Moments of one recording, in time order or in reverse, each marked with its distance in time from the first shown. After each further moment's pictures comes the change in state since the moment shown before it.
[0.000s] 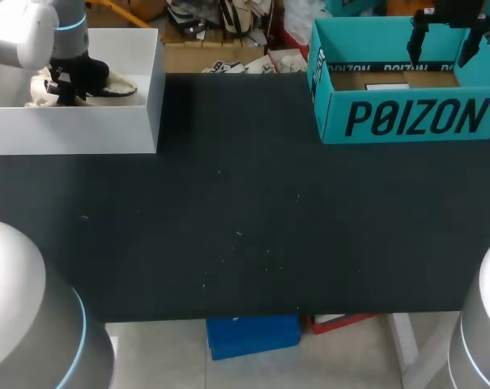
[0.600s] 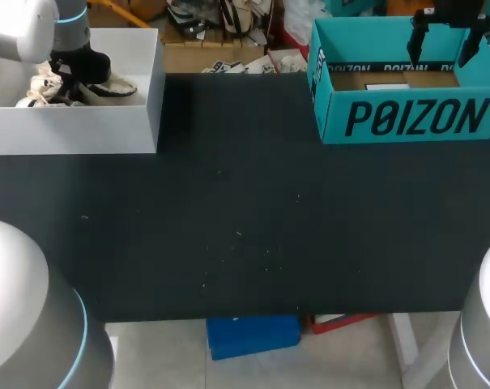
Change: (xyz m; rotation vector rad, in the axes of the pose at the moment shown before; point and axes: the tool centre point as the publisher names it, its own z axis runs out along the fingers) left arm -0.014 -0.002 -0.025 0.005 -0.039 0.049; right arm 0.000 0.000 0.000 0.000 0.000 0.000
